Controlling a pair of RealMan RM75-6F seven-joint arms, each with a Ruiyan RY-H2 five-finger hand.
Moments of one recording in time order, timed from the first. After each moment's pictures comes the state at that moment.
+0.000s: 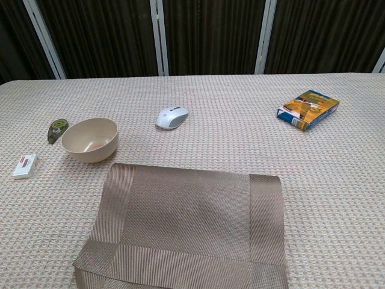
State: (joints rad) left arm -0.20 -1.23 -0.03 -1.63 1.43 1.55 0.23; right arm 0.04 -1.09 0.11 -1.55 -1.57 1.66 -0.06
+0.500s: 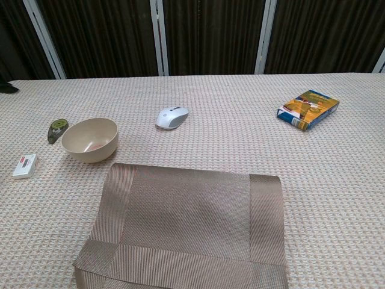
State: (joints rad) left arm -0.34 -1.36 -0.04 -1.44 1.47 1.27 0.19; right arm 0.04 -1.08 0.12 -1.57 -1.56 1.64 -0.04
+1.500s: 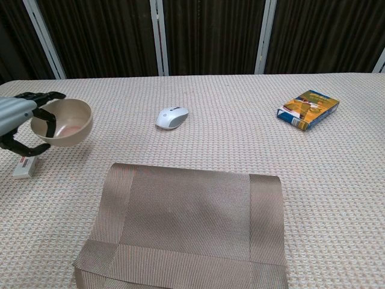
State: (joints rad) left arm -0.51 -1.62 -0.09 -0.98 1.45 1.13 0.02; right arm 0.06 -1.09 0.12 -1.55 -1.53 1.60 -0.03
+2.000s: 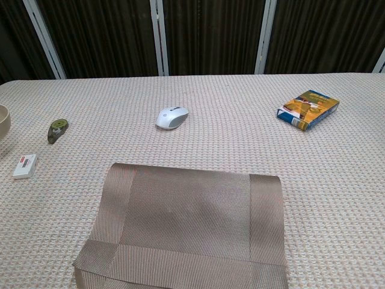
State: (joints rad) left arm -0.42 -1.49 -0.11 -0.94 1.26 1.01 -0.04; right arm 0.05 -1.09 0.11 -1.57 -1.56 1.62 -0.03
